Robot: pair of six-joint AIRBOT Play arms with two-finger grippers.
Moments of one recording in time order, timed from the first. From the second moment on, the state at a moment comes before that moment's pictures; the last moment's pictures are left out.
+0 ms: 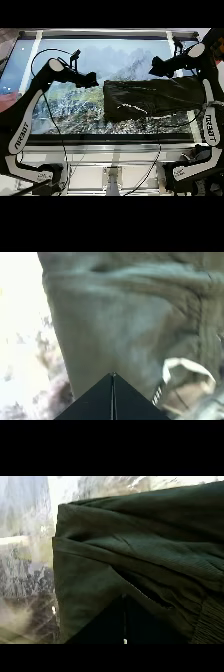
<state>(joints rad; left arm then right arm) -0.17 -1.61 1.46 0.77 -1.11 -1.38 -0.02 -1.66 1.70 -1.01 1.26 1.63</state>
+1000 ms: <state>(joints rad) -0.18 -1.86 1.32 0.34 -1.16 -1.20 -0.02 -1.68 1.68 -0.96 1.26 1.53</state>
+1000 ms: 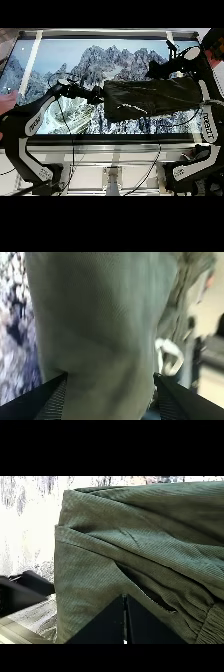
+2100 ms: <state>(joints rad) -0.17 -1.90 1.32 0.33 -1.04 -1.20 -0.02 -1.68 1.68 -0.92 1.24 1.52</state>
